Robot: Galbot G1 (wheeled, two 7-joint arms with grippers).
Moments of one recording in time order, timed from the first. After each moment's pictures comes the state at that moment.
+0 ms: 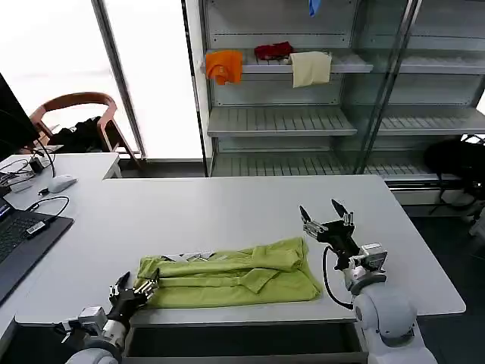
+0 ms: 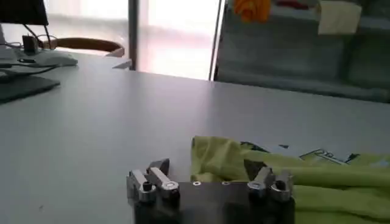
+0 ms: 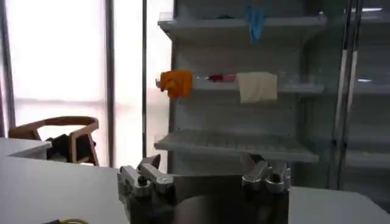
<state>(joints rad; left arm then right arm) 1.47 -1.34 -0.66 -1.98 -0.40 0.37 -0.04 -1.12 1.32 0.51 2.04 0.23 -0.41 -0.11</state>
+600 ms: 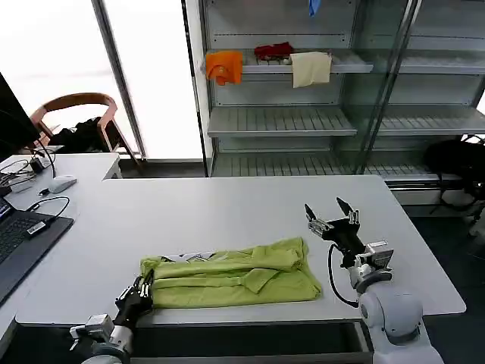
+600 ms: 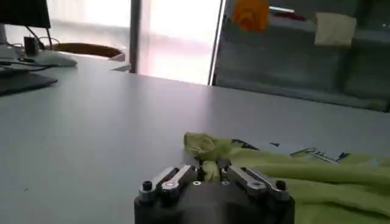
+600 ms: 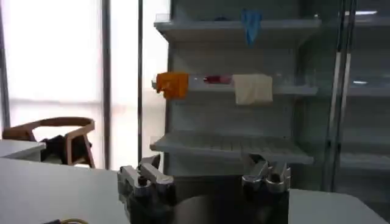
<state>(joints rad) 1.49 -1.38 -0.63 -1.96 -0.37 0.30 -0.03 -1.12 1.30 0.53 2.05 0.24 -0.42 -0.10</state>
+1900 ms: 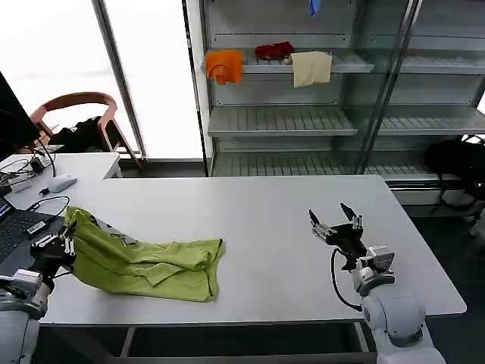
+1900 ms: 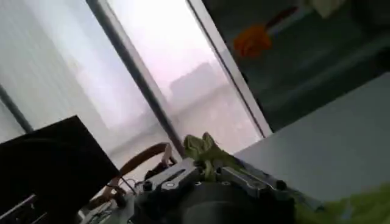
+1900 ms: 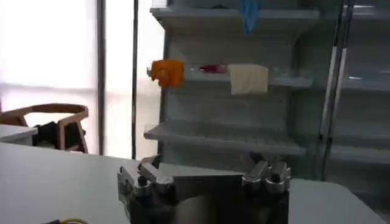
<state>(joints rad) 1.34 -1.14 -0.90 -2.00 -0.01 0.30 0.23 -1.13 1.29 0.53 2.02 0.22 -0.42 -0.10</state>
